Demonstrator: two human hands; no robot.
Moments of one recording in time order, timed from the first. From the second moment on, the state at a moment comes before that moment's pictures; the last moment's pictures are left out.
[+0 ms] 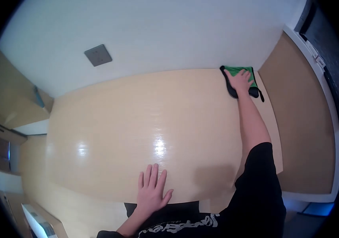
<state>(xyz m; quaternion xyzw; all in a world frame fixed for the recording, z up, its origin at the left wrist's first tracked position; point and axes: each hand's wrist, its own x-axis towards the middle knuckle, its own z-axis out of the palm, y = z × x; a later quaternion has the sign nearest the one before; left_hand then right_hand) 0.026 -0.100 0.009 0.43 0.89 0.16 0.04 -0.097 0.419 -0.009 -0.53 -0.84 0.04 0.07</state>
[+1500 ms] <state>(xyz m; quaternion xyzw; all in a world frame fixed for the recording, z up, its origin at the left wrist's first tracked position) 0.041 -0.085 -0.006 0.40 0.90 0.15 0.03 -0.021 0.486 -0.017 -0.45 -0.88 0.01 0.13</state>
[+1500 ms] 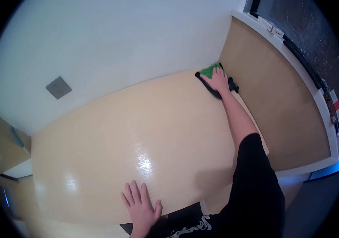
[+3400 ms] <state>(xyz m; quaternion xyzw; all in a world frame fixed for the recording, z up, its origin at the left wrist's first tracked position) 0.043 -0.092 0.000 0.40 0.89 0.21 -0.04 -0.124 0.352 -0.009 -0.51 -0.85 0.05 0.11</state>
